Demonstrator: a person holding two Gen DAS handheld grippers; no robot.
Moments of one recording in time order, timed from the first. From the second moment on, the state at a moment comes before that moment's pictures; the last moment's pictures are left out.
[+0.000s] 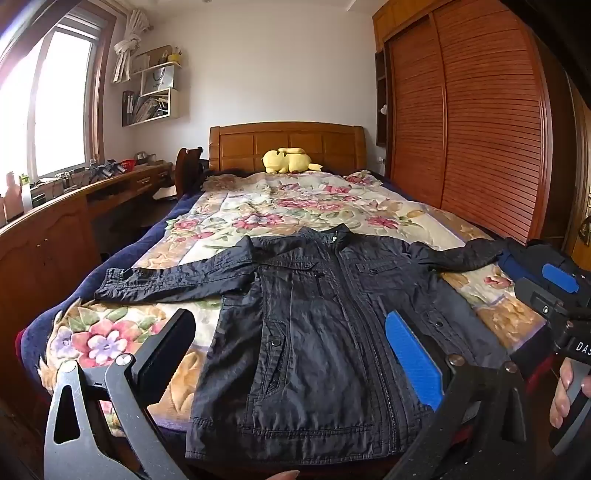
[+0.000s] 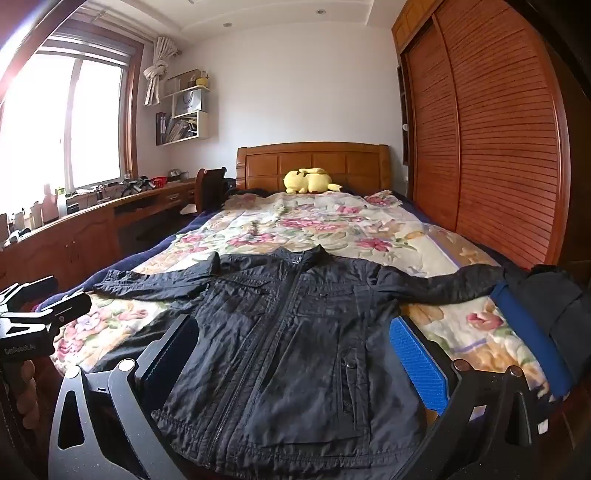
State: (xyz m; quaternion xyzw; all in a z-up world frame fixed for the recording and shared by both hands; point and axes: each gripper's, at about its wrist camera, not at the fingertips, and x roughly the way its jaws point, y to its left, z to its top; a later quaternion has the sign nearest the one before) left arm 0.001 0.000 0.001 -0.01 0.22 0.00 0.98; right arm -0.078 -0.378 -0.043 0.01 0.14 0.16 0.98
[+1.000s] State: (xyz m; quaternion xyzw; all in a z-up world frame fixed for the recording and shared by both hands) left arm -0.008 -0.008 0.019 -0.01 0.20 0.00 0.98; right arm -0.077 -0.380 -0.043 0.01 0.13 0.16 0.98
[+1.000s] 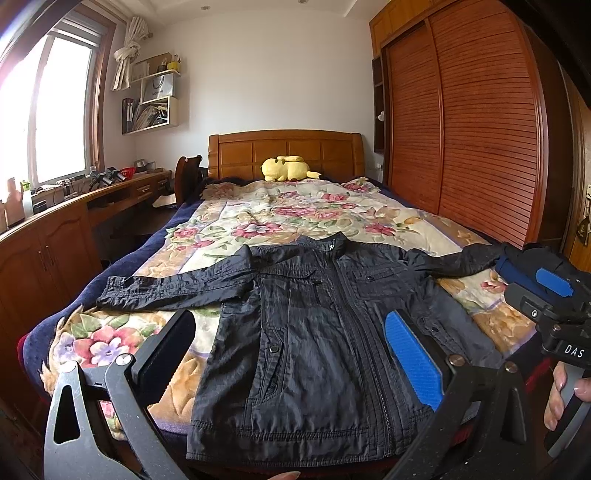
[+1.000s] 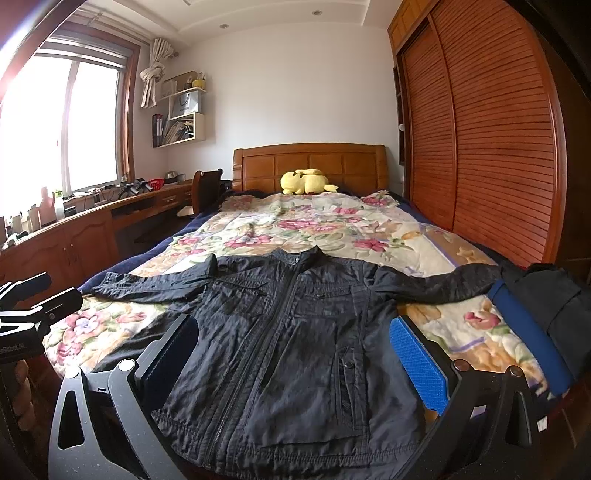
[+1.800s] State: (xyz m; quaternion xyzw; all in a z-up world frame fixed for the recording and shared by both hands) left arm -0.009 -0.005 0.018 -0.01 0.20 0.01 0.98; right arm -0.077 -0.382 -0.043 0.02 0.13 0.16 0.98
